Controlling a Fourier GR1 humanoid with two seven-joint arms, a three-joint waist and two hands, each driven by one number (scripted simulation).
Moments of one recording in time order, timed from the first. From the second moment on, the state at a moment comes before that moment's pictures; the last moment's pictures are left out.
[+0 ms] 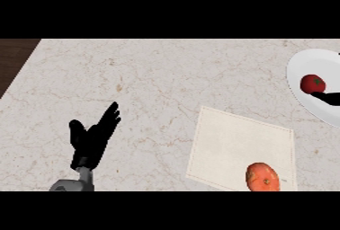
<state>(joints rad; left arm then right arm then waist) -0.04 0.05 -0.09 -1.47 0.05 -0.01 0.24 -0.77 -0.68 -0.36 -0.25 0.38 -0.12 -0.57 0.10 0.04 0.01</state>
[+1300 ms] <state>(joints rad) -0.01 0.06 -0.06 -1.48 0.07 0.00 0.23 -0.62 -0.89 -0.54 -0.16 0.19 0.46 -0.73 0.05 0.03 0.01</state>
